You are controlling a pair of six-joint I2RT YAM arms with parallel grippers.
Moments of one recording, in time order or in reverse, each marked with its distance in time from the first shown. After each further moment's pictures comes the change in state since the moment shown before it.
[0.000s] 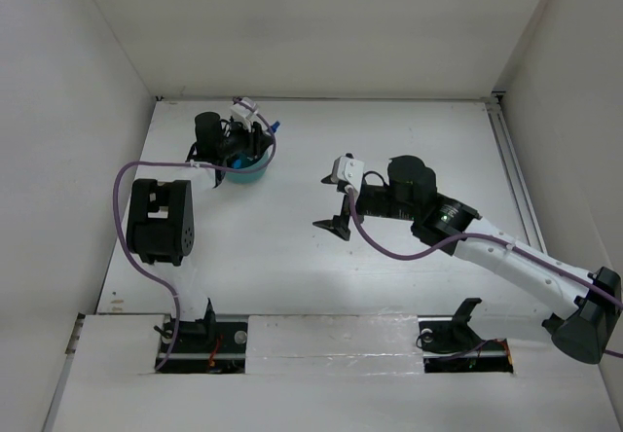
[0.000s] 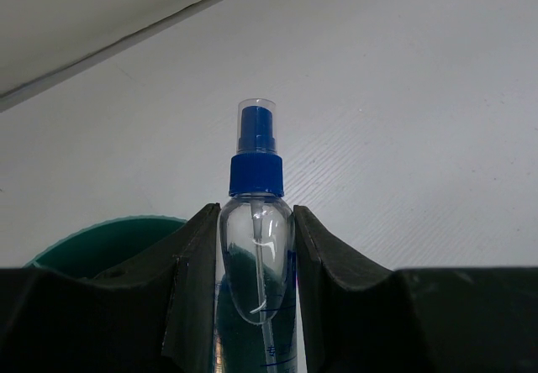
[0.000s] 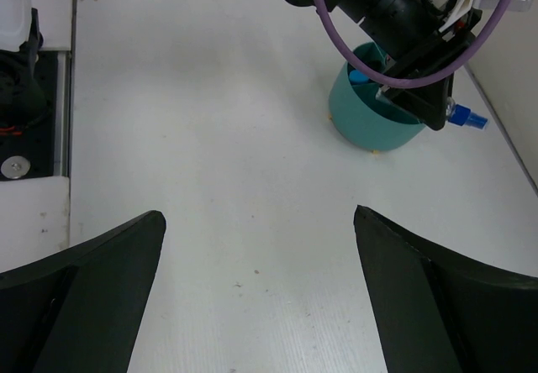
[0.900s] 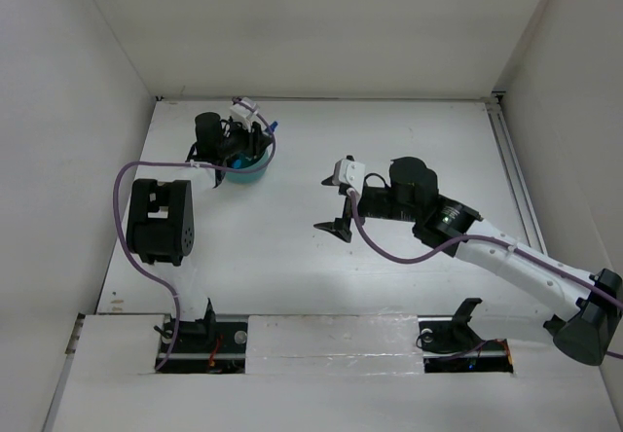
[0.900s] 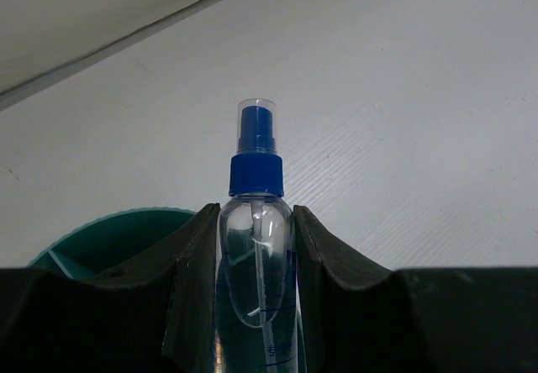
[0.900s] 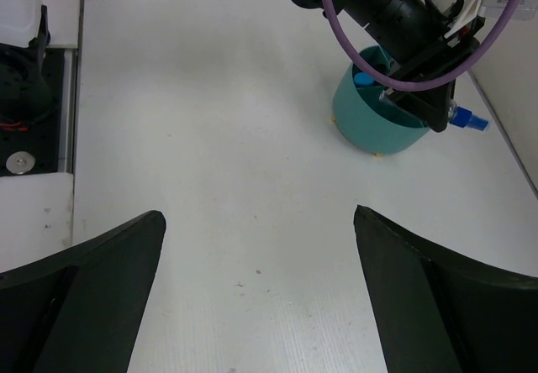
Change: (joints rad) left arm 0.000 0.000 -0.001 -0.011 -0.038 0.018; right arm 0.000 -0.013 -0.014 0.003 -0.018 -0.009
